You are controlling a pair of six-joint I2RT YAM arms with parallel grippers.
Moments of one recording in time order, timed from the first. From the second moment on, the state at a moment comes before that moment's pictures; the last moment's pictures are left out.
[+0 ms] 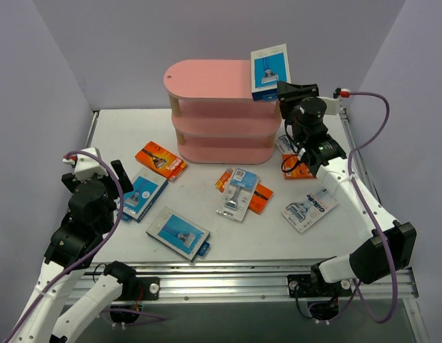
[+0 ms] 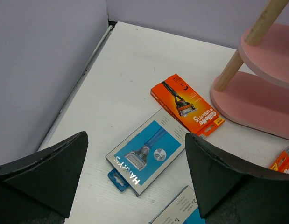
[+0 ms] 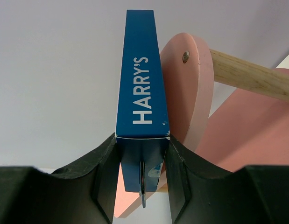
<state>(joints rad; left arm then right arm) -0.46 0.62 0.96 -0.57 -0.72 -0.23 0.36 1.39 1.32 0.05 0.39 1.26</state>
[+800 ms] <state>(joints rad) -0.46 0.62 0.96 -0.57 -0.70 -0.23 0.35 1.39 1.27 0.08 0.34 1.29</state>
